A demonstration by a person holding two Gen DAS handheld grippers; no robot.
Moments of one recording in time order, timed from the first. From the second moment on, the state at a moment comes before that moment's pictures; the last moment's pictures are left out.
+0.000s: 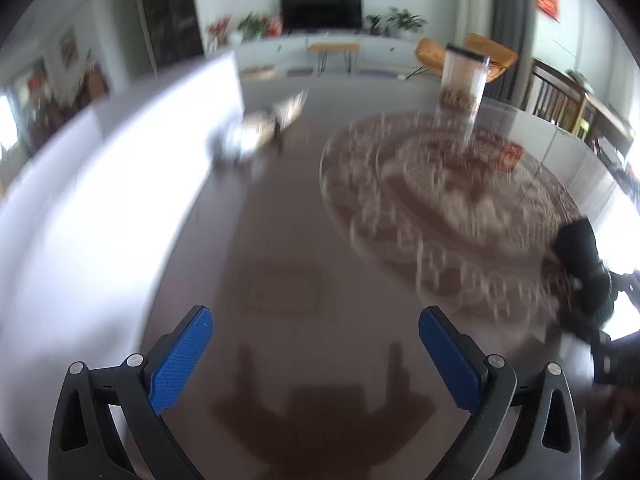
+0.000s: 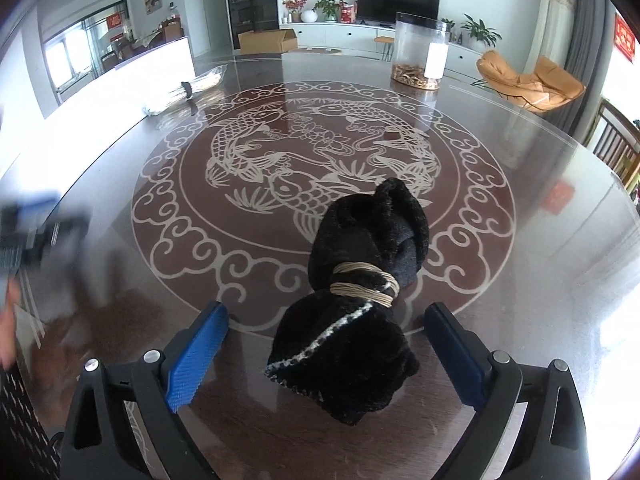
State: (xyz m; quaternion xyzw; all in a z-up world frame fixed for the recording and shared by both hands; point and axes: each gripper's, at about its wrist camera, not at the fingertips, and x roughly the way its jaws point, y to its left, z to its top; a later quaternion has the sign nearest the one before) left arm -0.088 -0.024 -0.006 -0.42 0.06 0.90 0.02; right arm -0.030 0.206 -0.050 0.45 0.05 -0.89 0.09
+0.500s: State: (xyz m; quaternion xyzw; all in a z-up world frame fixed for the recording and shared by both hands) left arm -0.301 -0.017 -0.018 -0.42 0.15 0.89 0.01; right arm -0.029 0.206 -0.050 0.45 0.04 -0.89 0.10
